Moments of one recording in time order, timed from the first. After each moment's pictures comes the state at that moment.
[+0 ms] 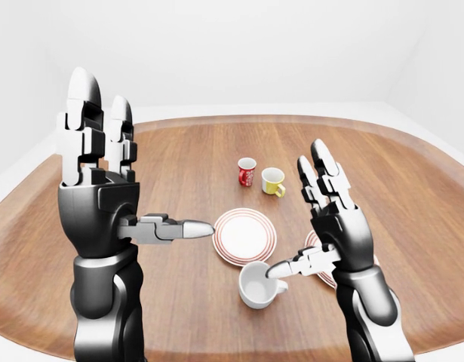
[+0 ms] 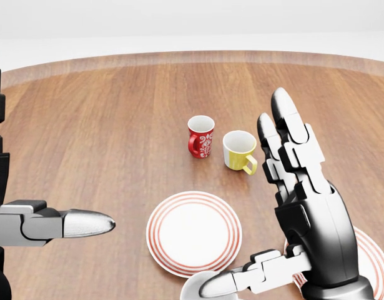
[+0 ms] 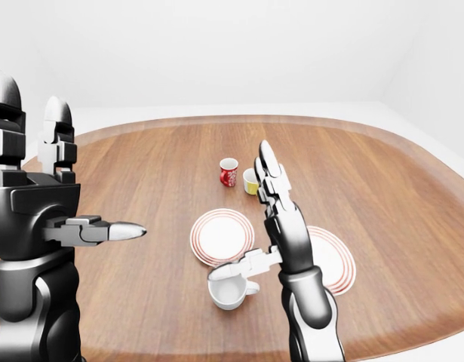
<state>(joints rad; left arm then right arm) -0.11 0.05 0.09 -0.78 -0.09 0.09 -0.05 0.14 -0.03 0.08 -0.71 0.00 0.09 0.19</state>
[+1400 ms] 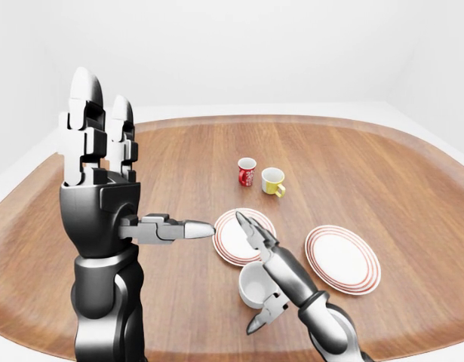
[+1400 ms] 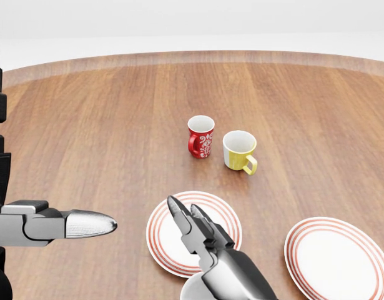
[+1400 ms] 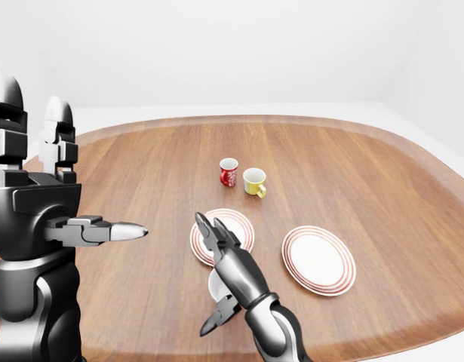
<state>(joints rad) -0.11 0.05 0.09 -0.78 -0.08 0.09 -0.05 0.30 -0.14 0.40 -0.58 -0.60 0.09 0.30</state>
